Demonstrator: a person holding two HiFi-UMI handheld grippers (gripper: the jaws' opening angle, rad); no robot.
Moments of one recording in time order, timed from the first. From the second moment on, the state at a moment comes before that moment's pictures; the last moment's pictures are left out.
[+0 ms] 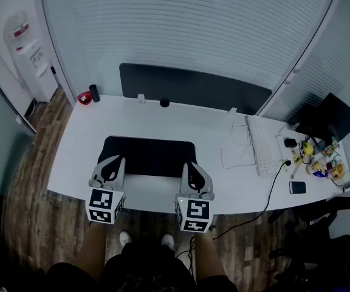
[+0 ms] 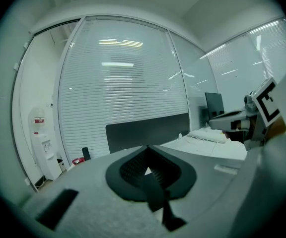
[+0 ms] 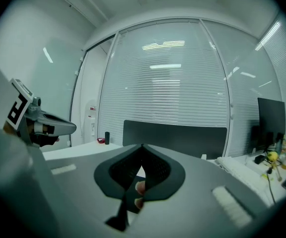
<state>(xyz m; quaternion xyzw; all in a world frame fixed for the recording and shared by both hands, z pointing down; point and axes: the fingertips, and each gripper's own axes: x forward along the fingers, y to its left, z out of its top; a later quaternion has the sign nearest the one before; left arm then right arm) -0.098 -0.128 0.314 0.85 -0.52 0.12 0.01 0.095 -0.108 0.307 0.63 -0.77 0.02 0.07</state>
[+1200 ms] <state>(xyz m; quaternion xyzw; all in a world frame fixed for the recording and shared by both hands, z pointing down) -0.107 -0.094 0.290 0.84 -0.54 0.10 -0.02 0.077 -0.080 0.290 0.60 -0.80 0.02 0.04</state>
